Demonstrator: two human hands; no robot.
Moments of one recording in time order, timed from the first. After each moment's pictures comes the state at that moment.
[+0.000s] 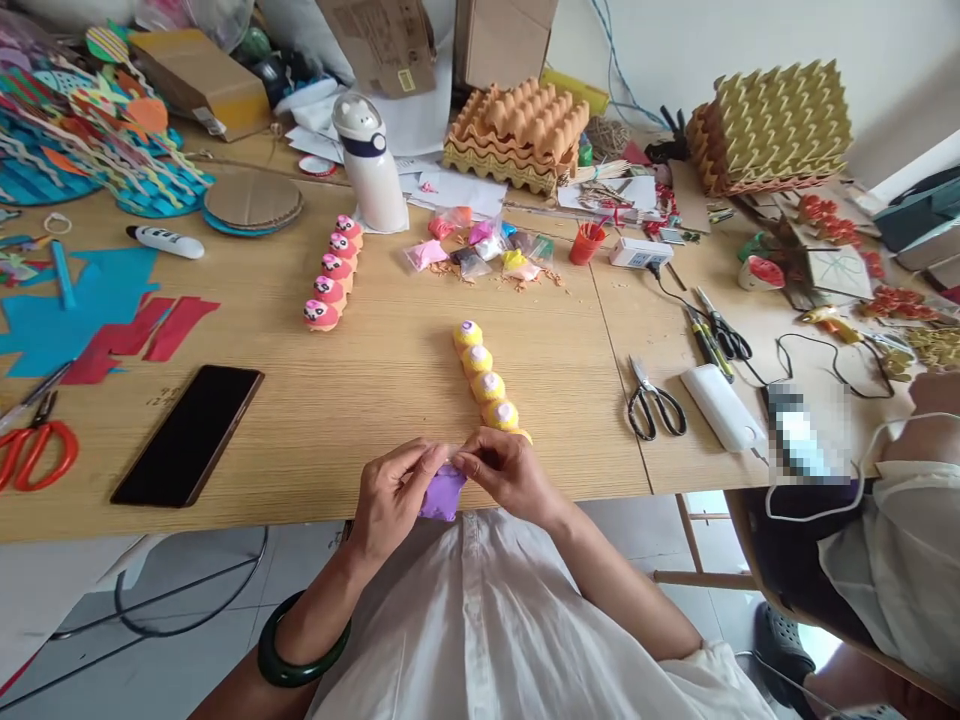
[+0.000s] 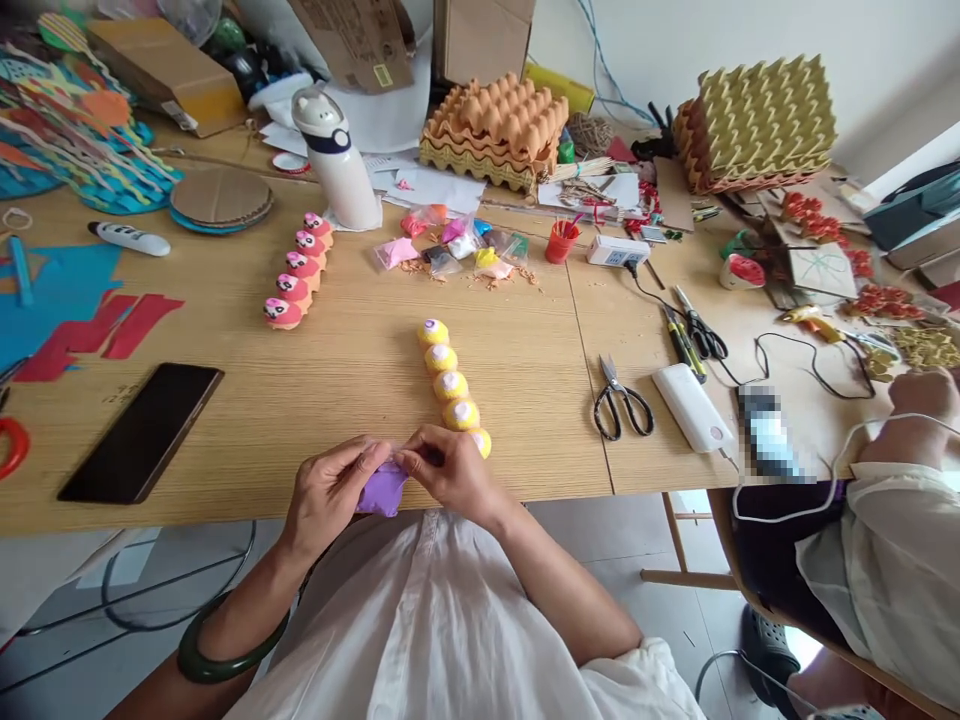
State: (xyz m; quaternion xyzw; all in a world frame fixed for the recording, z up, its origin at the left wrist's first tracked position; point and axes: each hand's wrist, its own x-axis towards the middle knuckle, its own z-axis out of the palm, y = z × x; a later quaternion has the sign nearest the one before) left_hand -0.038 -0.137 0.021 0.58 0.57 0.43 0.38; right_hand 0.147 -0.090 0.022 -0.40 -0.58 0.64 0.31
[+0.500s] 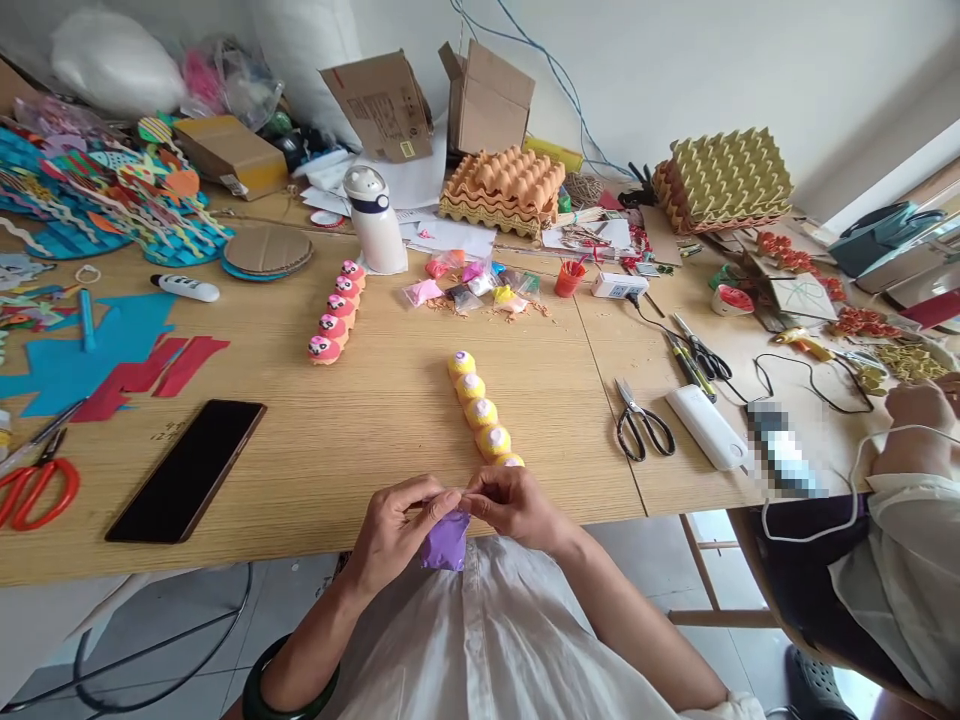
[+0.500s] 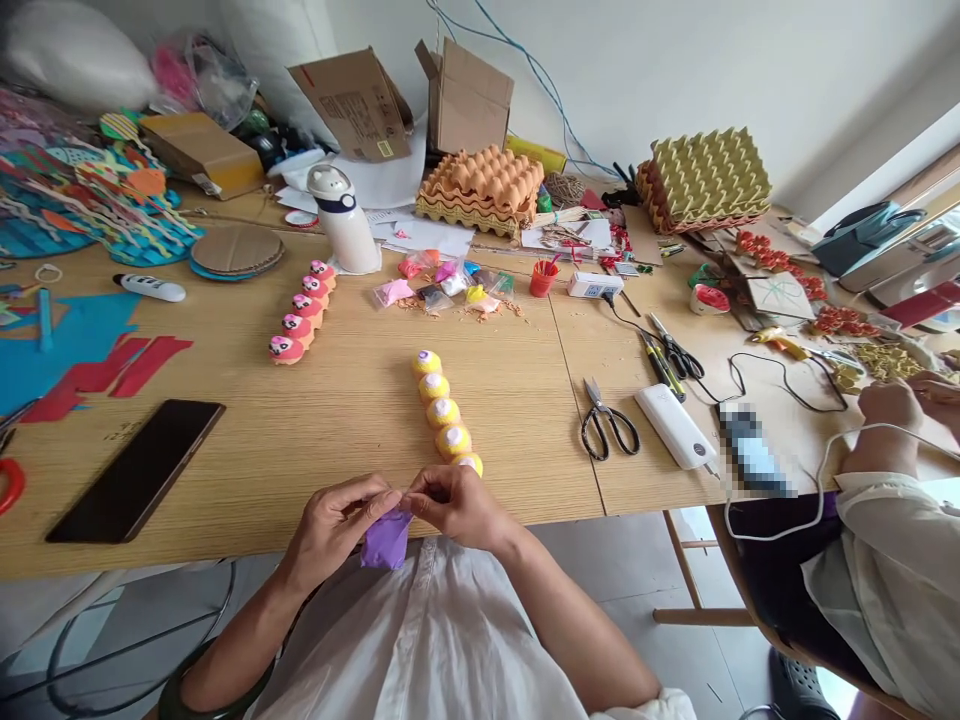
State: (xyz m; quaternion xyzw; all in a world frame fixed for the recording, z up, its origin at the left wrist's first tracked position) left_hand -0.035 -0.141 0.015 0.60 0.51 0.43 0.45; right_hand 0.166 -0.095 0.025 -0.39 -0.55 0.70 0.25
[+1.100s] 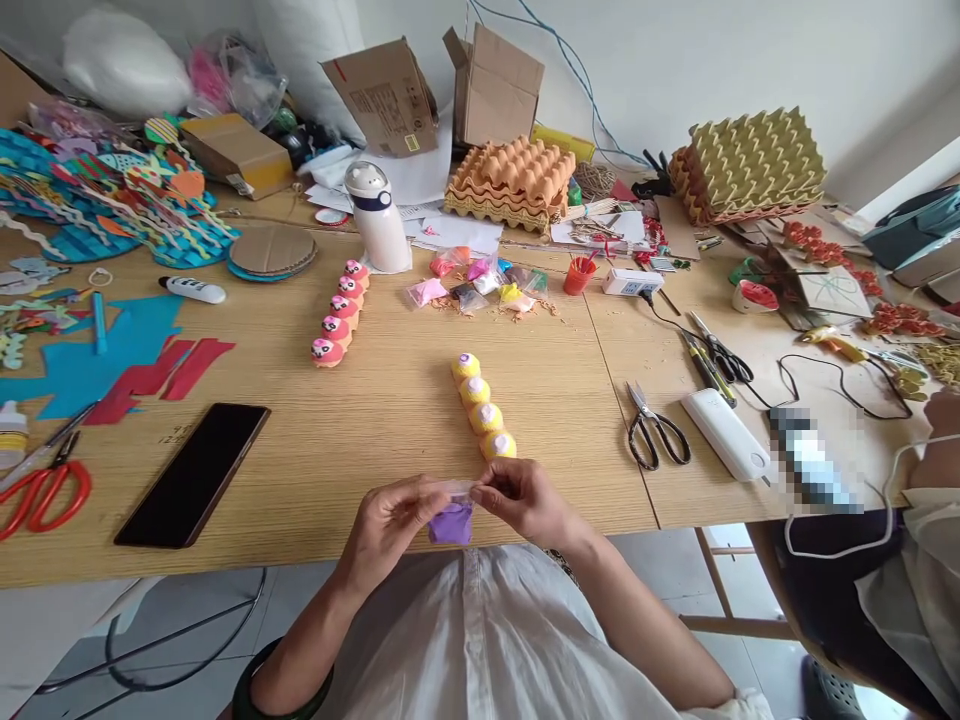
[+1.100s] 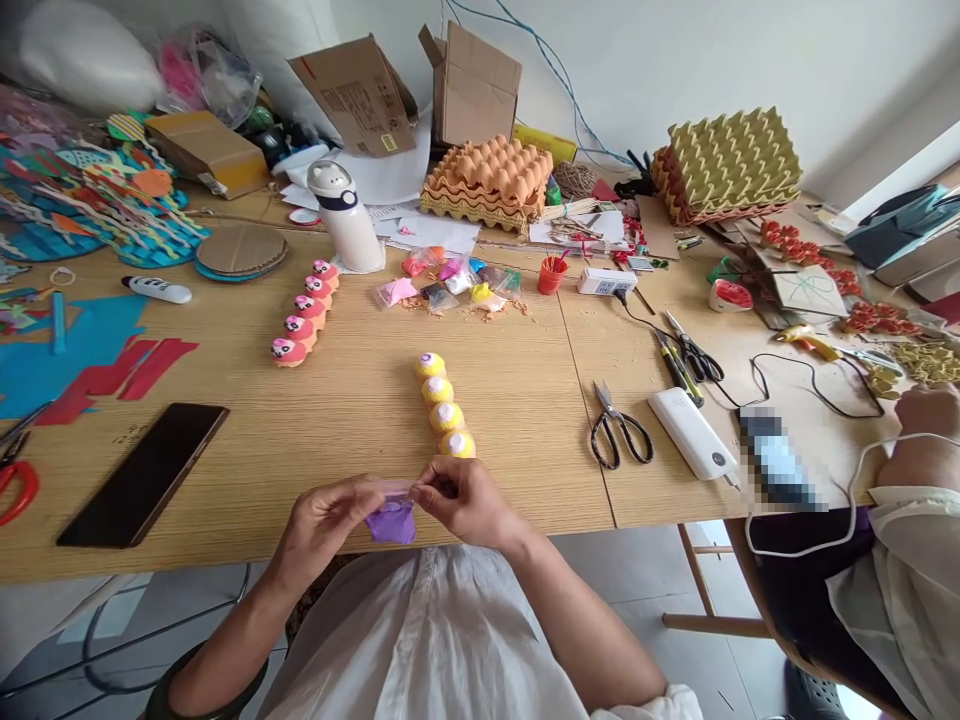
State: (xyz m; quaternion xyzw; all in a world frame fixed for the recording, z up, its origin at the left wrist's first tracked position) left_hand -0.045 -0.134 0.010 0.57 0.52 0.42 0.48; right_hand 0.171 -0.080 0.031 -0.40 -0.60 0.64 0.26
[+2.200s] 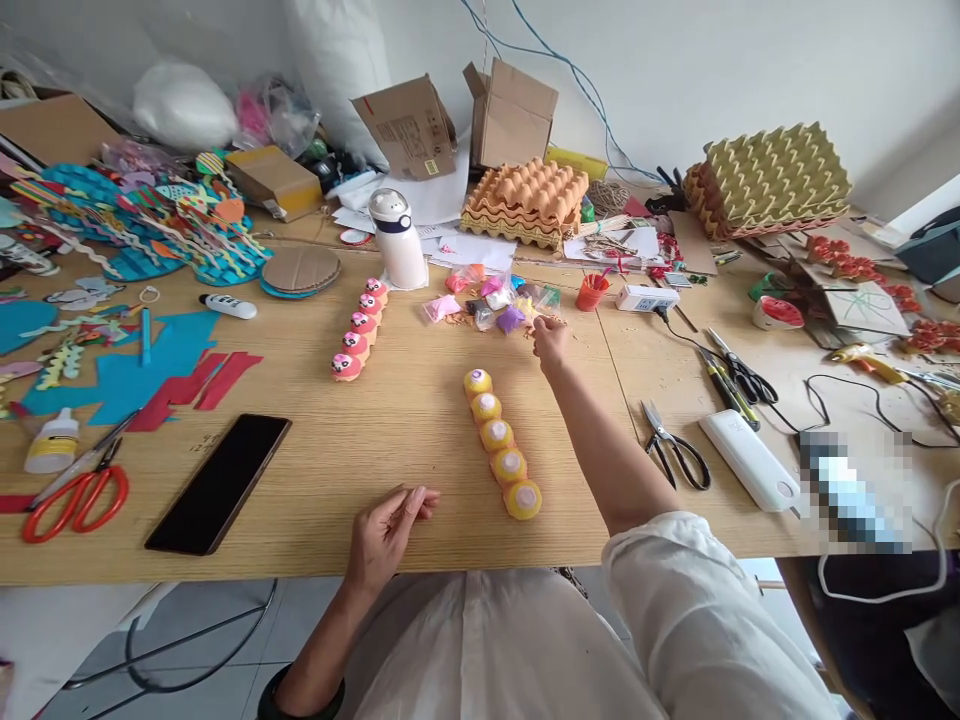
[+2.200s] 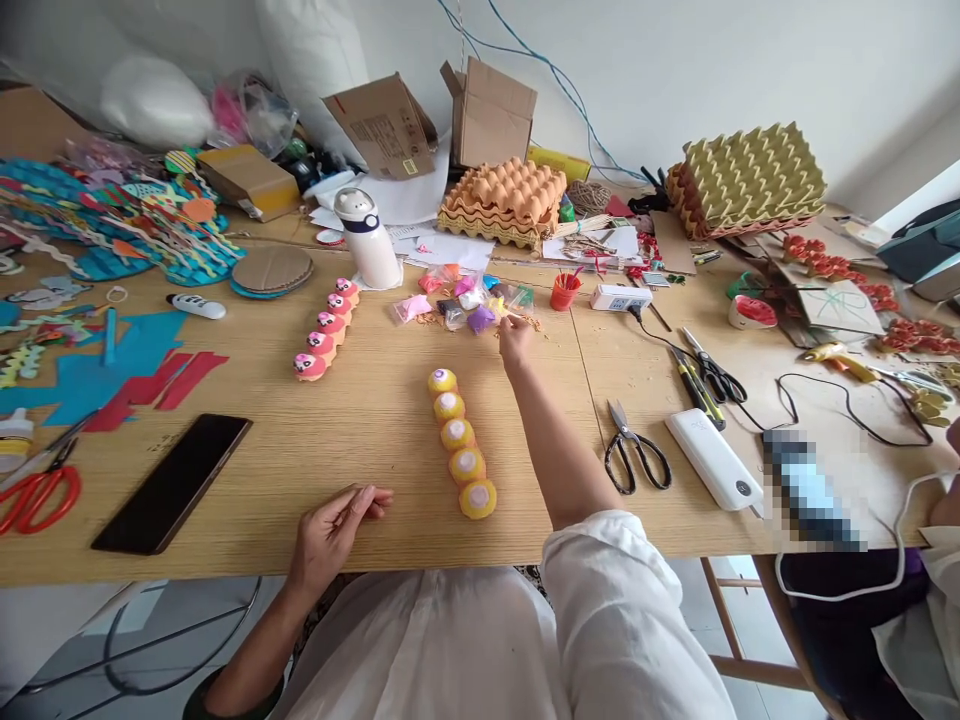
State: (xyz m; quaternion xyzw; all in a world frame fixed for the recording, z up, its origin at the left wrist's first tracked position) left_hand -0.062 -0.134 -0.034 0.53 0.62 0.45 0.36; right_hand 0.157 0.177 0.009 -0.61 -0.36 0.48 0.52
